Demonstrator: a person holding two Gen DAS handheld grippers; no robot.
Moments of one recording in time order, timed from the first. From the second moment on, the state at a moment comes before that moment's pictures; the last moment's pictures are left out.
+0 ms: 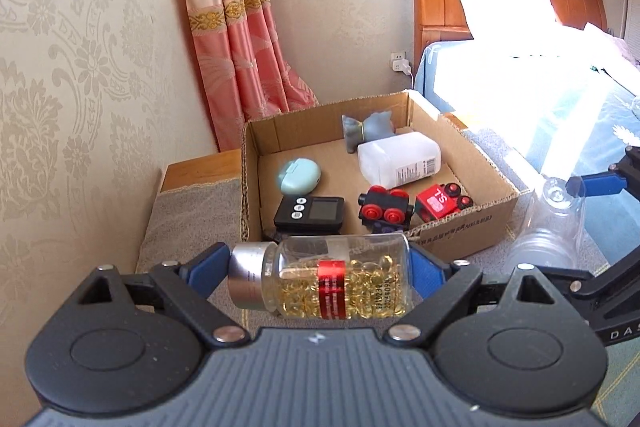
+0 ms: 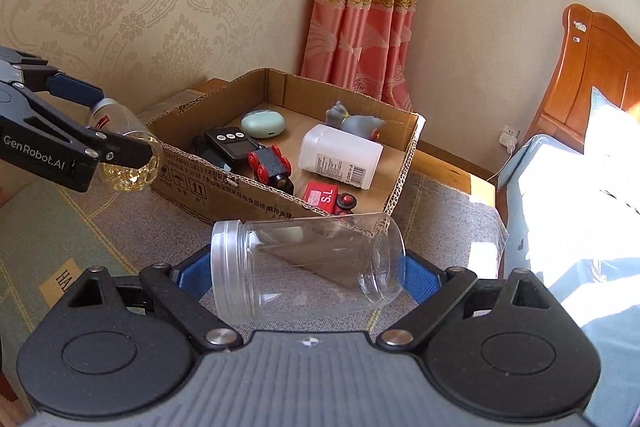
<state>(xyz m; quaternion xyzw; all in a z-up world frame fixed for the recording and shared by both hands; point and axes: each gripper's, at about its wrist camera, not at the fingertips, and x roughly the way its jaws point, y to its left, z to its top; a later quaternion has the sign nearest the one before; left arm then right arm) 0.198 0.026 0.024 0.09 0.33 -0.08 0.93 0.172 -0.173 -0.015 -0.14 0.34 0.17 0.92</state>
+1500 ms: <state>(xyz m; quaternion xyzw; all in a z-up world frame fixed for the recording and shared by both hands) 0.181 0.062 0.015 0.03 0.31 0.01 0.95 0.279 -0.137 0.006 -0.07 0.37 0.12 0.92</state>
